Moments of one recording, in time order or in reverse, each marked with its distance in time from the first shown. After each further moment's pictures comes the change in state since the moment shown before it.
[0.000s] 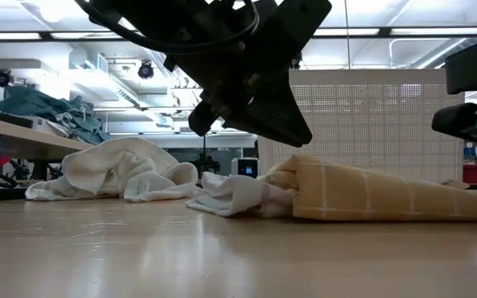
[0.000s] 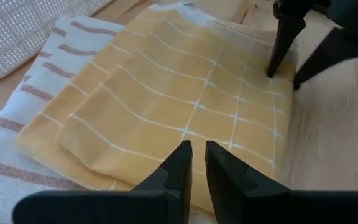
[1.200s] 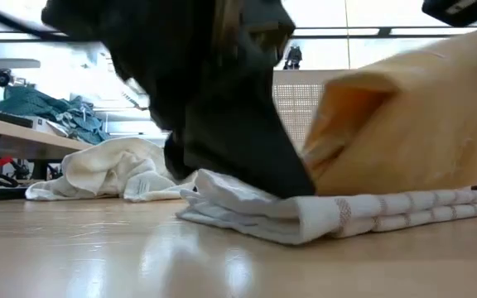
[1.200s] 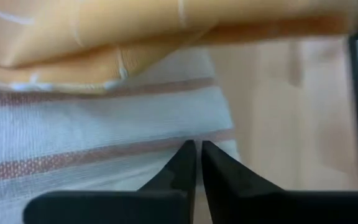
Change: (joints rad) left arm -0.104 0.076 -0.002 0.028 0.352 -0.074; right arm 0.030 -0.274 0.368 -0.526 0.081 -0.053
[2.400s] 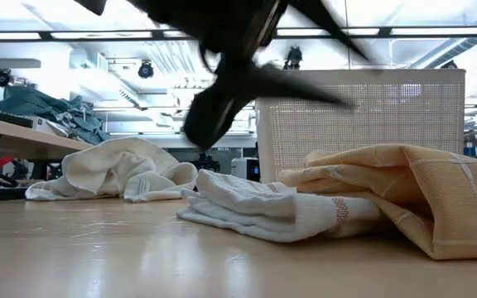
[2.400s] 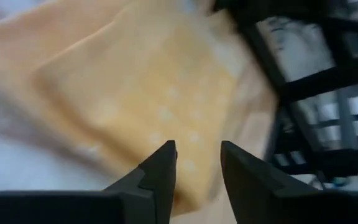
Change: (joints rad) left arm 0.015 -0.050 0.007 0.183 -0.169 -0.473; right arm 0.081 -0.439 -0.765 0.616 -0.180 0.905
